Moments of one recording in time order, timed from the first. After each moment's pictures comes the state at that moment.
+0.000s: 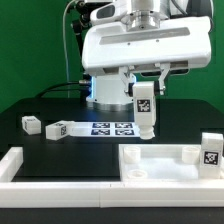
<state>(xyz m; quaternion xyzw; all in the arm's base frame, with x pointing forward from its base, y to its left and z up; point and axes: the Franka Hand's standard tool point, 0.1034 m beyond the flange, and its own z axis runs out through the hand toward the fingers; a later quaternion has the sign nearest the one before) 0.599 0.014 0.153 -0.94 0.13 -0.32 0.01</state>
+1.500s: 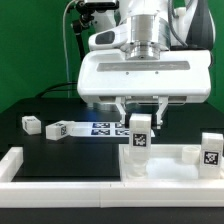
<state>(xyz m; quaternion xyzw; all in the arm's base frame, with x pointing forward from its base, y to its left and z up) 0.622 0.007 0.103 -0.95 0.10 -0.31 -0.01</state>
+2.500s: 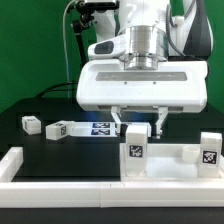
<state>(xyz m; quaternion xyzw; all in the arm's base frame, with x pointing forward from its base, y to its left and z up) 0.617 0.004 0.089 -0.95 0.09 -0.30 -0.02</state>
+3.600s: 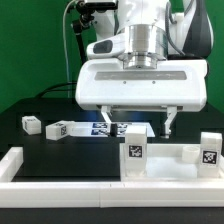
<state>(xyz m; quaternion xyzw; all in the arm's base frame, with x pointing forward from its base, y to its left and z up) 0.618 0.002 0.091 -0.95 0.10 -0.29 -0.02</state>
